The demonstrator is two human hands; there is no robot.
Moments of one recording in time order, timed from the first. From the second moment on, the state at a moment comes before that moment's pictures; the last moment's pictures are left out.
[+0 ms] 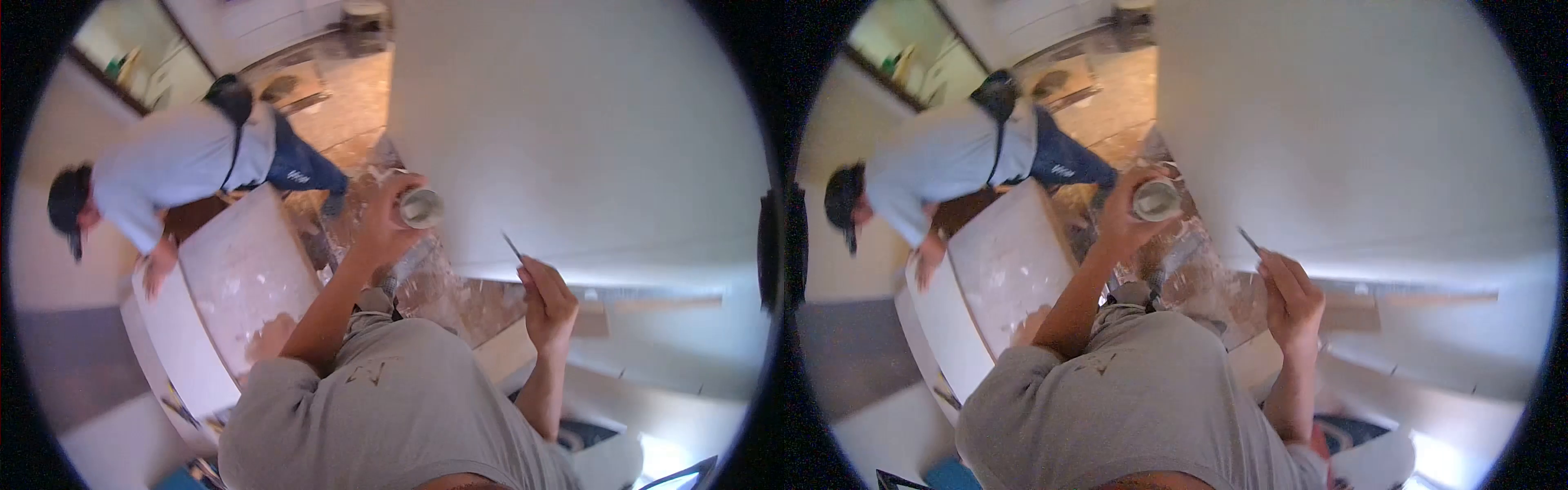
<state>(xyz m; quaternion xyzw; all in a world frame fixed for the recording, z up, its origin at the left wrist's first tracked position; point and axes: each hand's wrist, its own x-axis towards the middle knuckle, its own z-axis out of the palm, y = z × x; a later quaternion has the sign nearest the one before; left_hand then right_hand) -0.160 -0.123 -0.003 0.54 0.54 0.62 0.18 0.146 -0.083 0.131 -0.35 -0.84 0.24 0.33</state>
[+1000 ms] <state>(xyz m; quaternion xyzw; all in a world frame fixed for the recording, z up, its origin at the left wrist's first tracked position) -0.106 -0.046 0.010 0.71 0.45 0.50 0.20 0.098 -0.066 0.138 -0.42 -0.90 -0.13 0.07</state>
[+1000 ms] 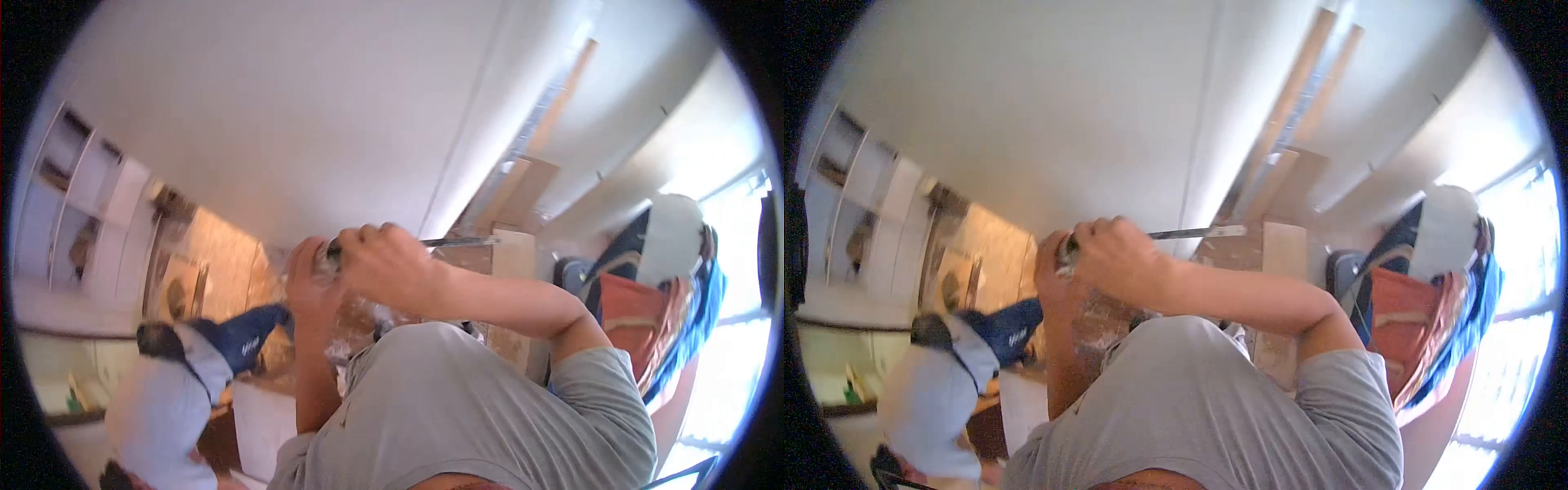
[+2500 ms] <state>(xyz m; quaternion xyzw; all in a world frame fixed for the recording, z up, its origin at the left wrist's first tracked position) -0.031 -0.034 0.028 0.70 0.36 0.46 0.41 0.195 -0.139 0.174 -0.56 -0.80 -0.06 0.19</state>
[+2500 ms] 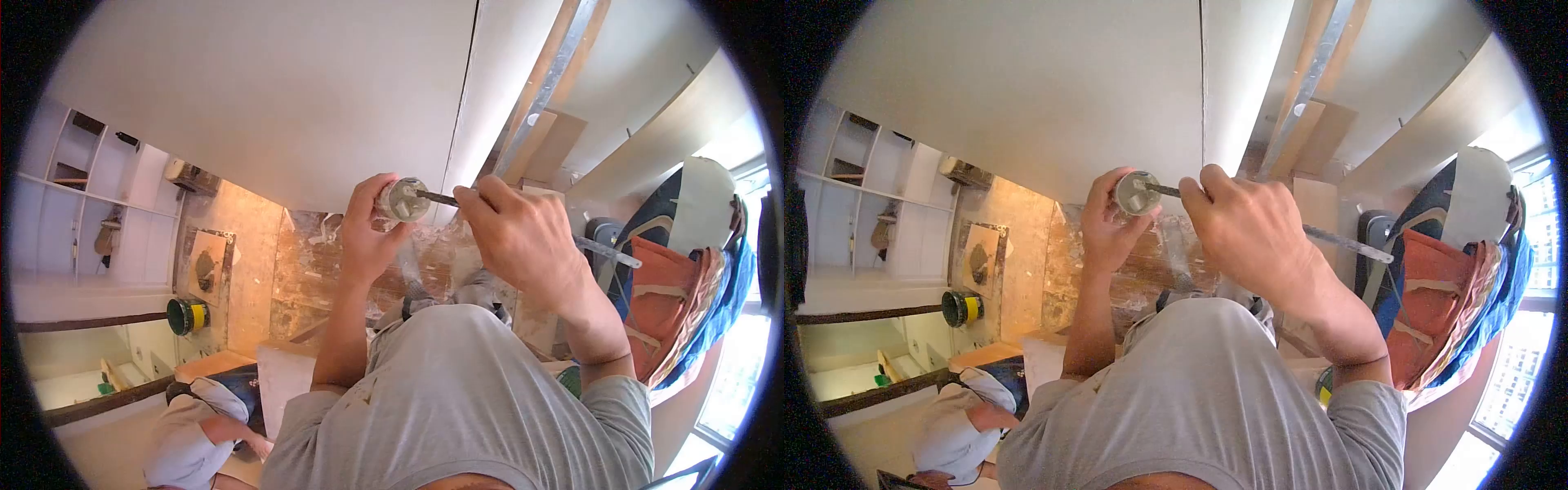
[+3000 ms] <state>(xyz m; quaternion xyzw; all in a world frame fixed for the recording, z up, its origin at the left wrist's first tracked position) -0.023 -0.052 0.037 0.79 0.35 0.46 0.22 0.180 -0.116 0.165 -0.53 -0.85 -0.04 0.06</state>
